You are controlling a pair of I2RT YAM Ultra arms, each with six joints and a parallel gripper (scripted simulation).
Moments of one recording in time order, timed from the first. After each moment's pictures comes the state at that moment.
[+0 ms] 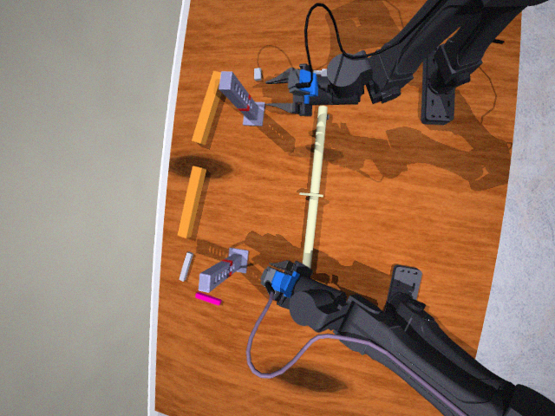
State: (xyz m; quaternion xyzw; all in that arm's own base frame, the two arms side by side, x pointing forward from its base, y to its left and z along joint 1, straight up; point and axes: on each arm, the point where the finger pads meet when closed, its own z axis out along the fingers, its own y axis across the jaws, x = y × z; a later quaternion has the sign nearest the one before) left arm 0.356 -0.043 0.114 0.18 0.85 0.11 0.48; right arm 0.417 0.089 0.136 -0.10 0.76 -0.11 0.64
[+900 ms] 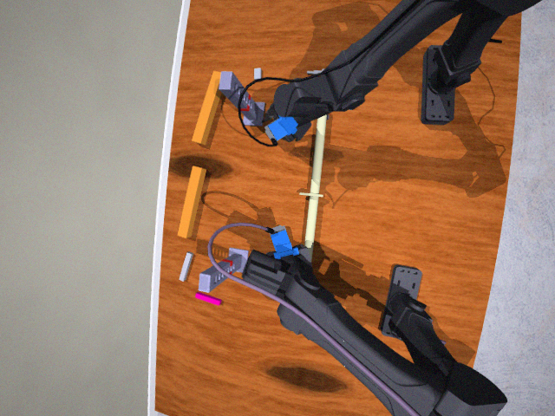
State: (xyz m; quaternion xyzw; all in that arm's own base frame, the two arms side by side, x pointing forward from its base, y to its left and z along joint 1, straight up) left arm 0.331 -0.089 0.060 0.56 0.82 0.06 0.13; right arm 0.429 0.144 0.056 -0.41 0.82 -0.12 0.39
